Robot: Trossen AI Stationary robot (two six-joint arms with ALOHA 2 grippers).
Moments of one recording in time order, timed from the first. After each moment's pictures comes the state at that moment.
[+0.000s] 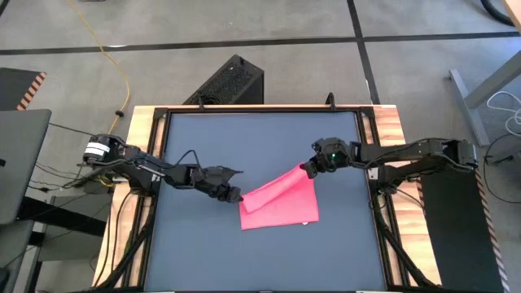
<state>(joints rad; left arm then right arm) -0.06 1.51 0.50 0.44 0.10 -1.26 -0.22 1.10 0.47 -0.01 -0.06 0.83</state>
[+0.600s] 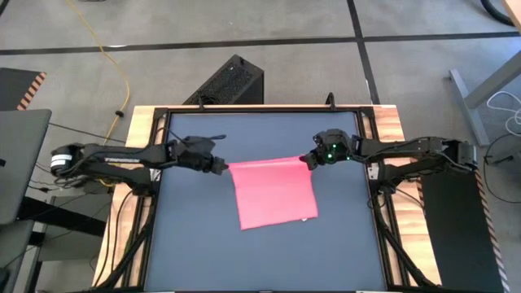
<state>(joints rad) 0.25 1.08 0.50 -0.02 0.08 -0.99 -0.33 1.10 0.47 0.03 -0.11 0.77</state>
